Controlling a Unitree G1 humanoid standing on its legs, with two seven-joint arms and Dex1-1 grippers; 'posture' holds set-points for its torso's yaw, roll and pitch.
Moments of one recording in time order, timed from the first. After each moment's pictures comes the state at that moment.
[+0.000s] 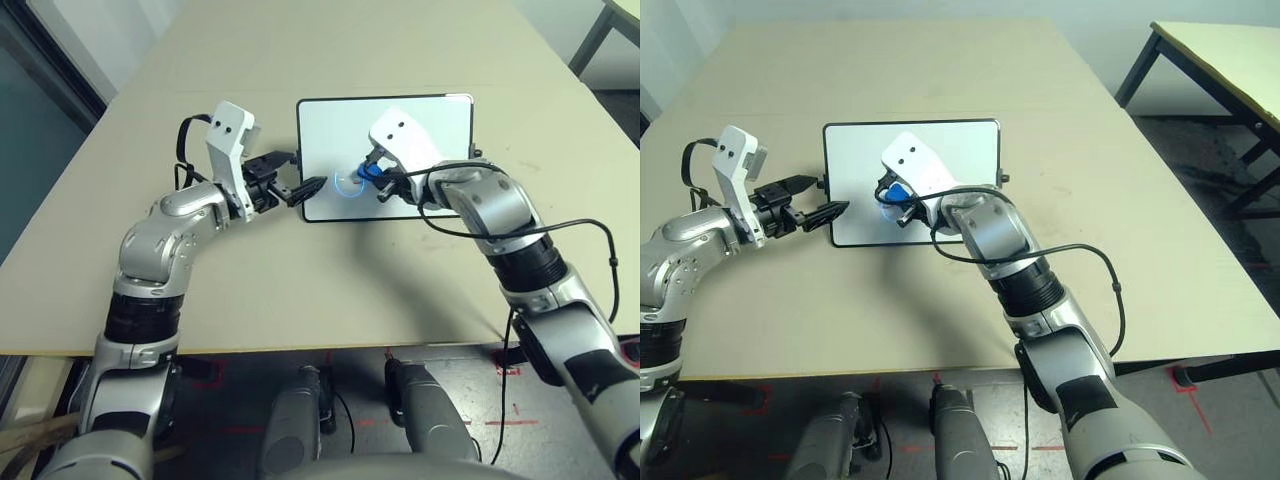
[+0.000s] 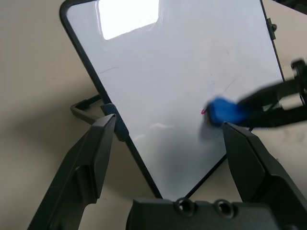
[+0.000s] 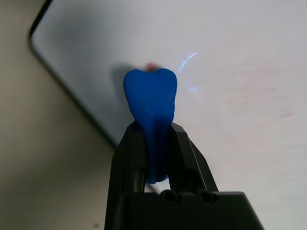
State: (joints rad) left arm -0.56 0.55 0.06 -0.15 -0.40 0.75 -0.64; right arm -0.84 -0.34 0.41 -0.09 0.04 1.15 0.58
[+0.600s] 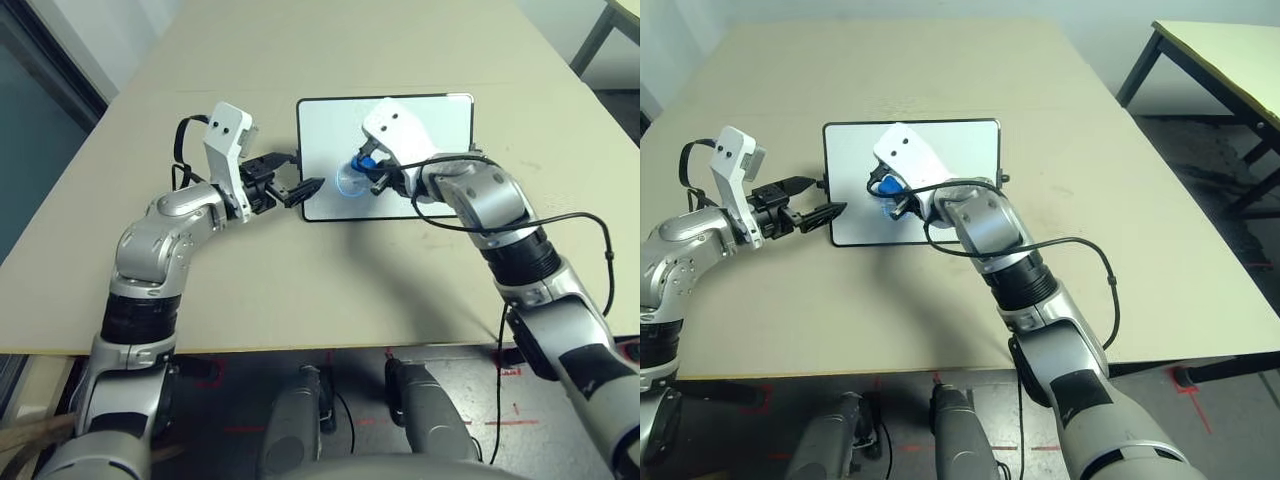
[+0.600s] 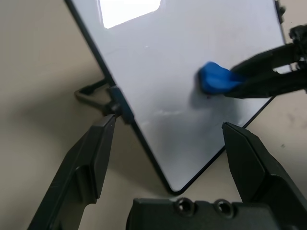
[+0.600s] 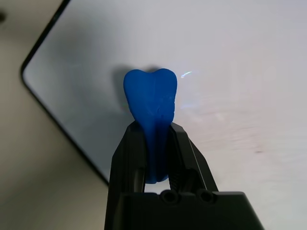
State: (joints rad) left arm -0.55 0.61 0.06 -0.14 -0.40 0.77 -0.67; right arm -0.90 -0.30 0.38 0.00 0.04 1.06 0.56
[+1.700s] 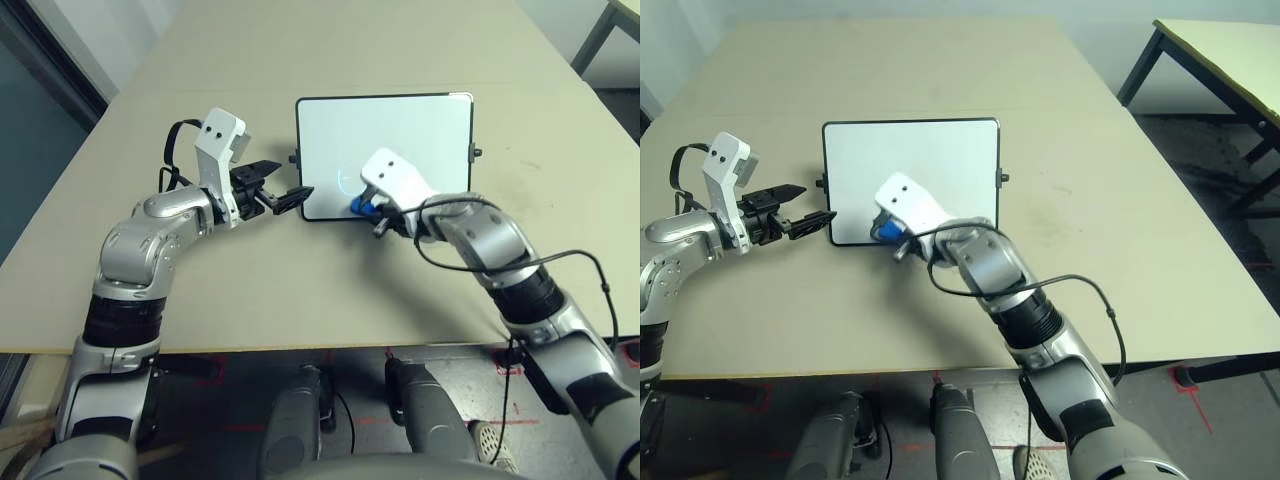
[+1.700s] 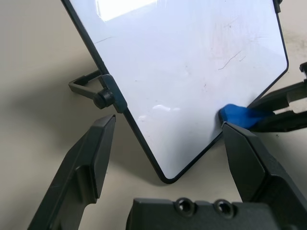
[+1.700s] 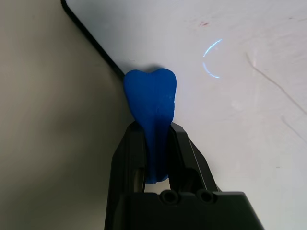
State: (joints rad) left arm -0.54 0.62 0.06 -0.15 -0.40 0.79 -0.68; right arm -0.79 -0.33 0.41 -0.10 0.05 1.14 0.56
